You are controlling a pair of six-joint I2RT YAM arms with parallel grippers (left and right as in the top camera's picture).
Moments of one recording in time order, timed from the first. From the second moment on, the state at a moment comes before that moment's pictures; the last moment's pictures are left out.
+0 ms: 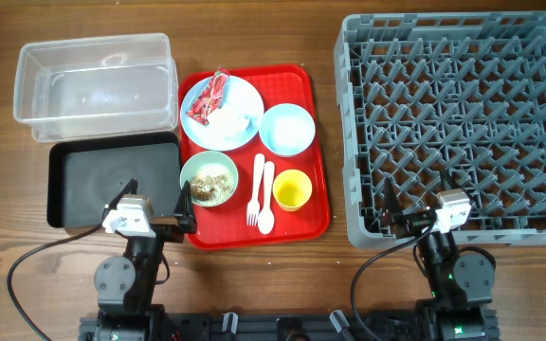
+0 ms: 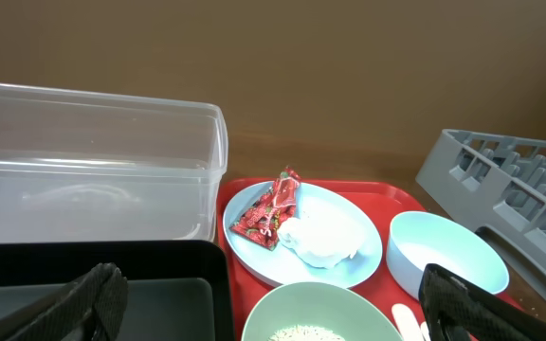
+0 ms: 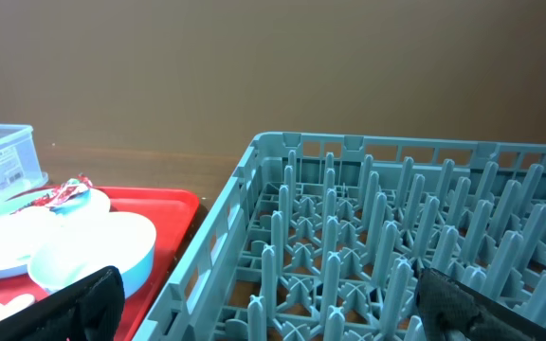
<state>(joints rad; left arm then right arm) -0.05 0.01 0.01 -0.07 0.07 -0.17 0.07 0.02 0.01 0.00 -0.10 0.00</state>
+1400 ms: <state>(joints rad) -0.05 1.20 1.07 -0.86 0.09 -0.21 0.07 0.75 0.62 -0.47 -0.10 0.12</state>
